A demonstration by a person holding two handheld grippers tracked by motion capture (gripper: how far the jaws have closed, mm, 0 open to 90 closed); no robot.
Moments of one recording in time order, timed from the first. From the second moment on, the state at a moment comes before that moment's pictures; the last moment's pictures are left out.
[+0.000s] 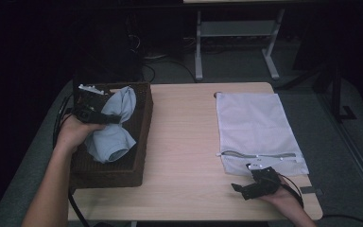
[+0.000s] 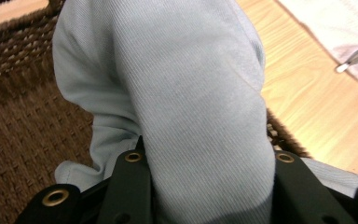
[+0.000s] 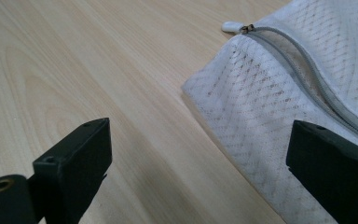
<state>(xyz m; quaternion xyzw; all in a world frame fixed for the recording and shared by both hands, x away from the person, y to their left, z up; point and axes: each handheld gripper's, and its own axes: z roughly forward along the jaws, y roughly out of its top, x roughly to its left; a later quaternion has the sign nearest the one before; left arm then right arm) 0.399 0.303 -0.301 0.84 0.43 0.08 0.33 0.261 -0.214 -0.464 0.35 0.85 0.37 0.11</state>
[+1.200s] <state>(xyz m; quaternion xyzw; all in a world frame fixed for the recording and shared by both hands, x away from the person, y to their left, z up) 0.372 0.149 -0.284 0.86 0.30 0.03 0.41 0.261 -0.223 -0.454 0.35 0.85 0.38 0.11</state>
